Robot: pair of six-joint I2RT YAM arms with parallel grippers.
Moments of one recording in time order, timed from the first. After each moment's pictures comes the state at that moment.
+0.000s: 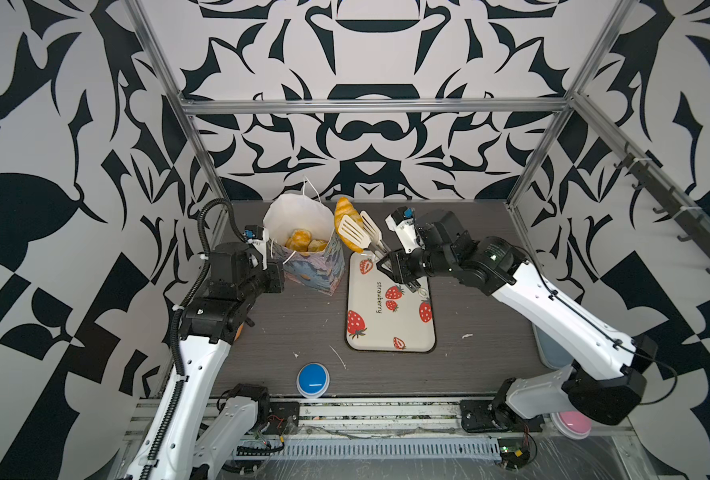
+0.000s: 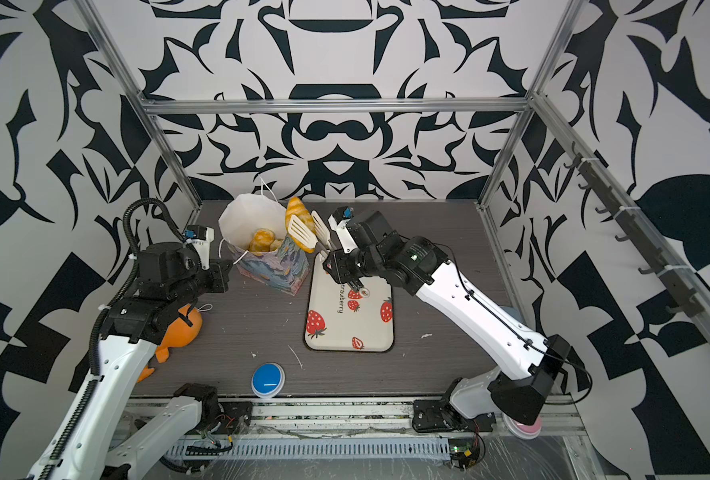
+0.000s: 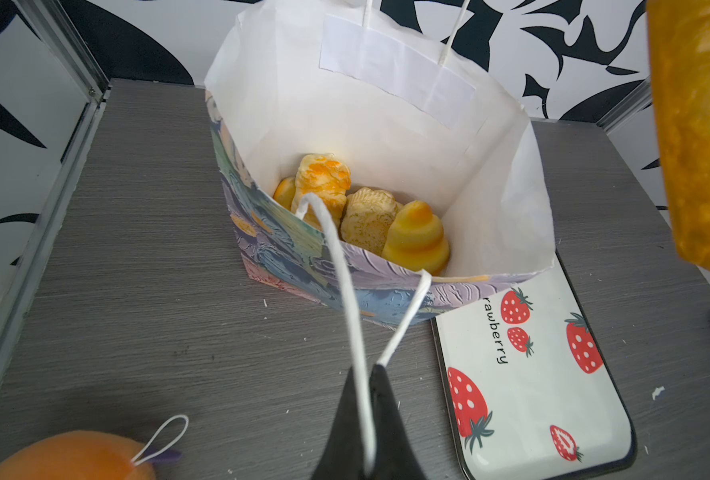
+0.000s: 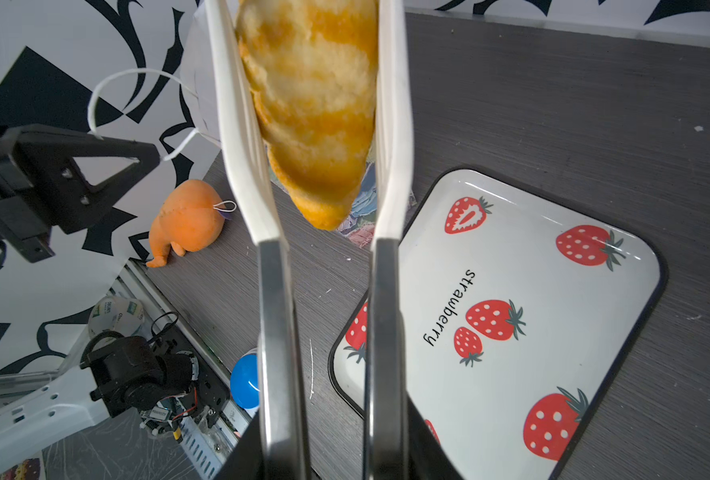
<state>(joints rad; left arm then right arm) -0.16 0.87 1.02 -0.72 0.15 -0.16 0.81 1.43 1.63 -0.91 -0.13 0.41</state>
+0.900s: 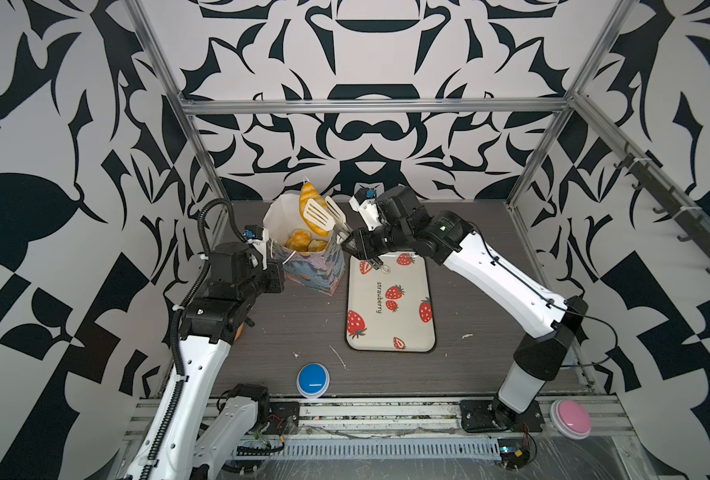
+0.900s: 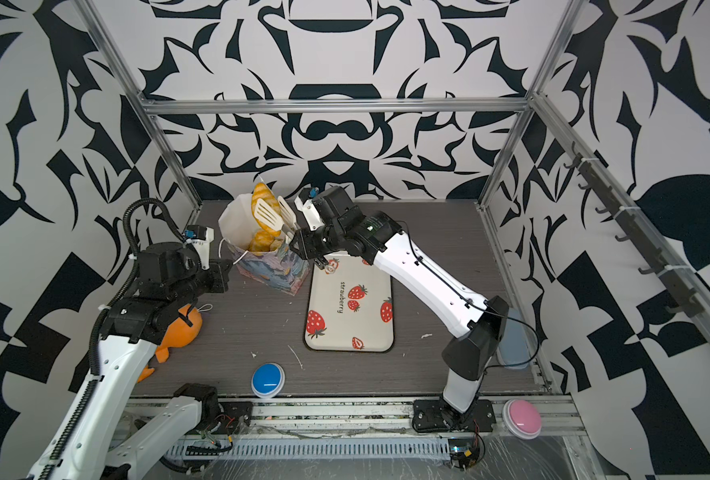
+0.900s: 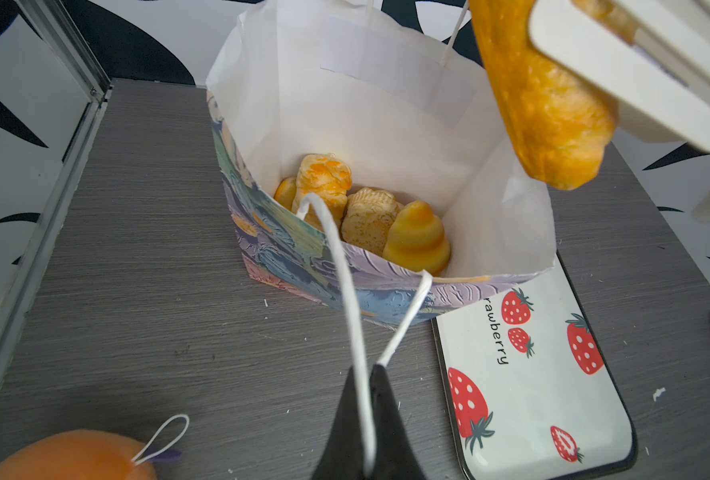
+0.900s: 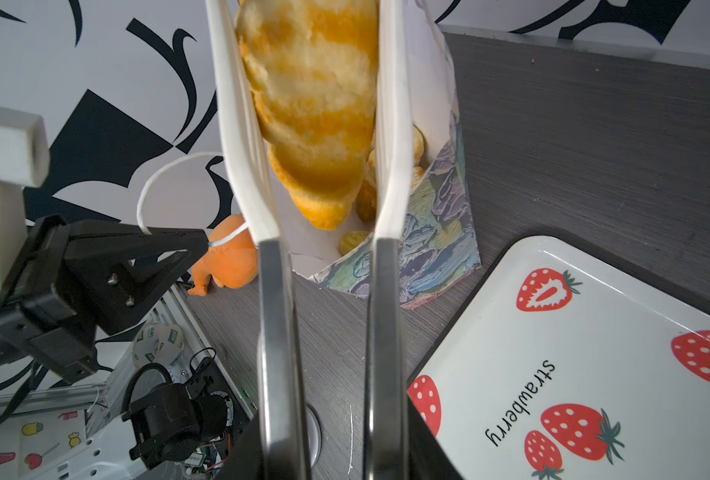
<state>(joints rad) -0.16 0.87 1.02 -0.72 0.14 -0.16 0.82 1.76 1.95 -0.86 -0.24 0.41</state>
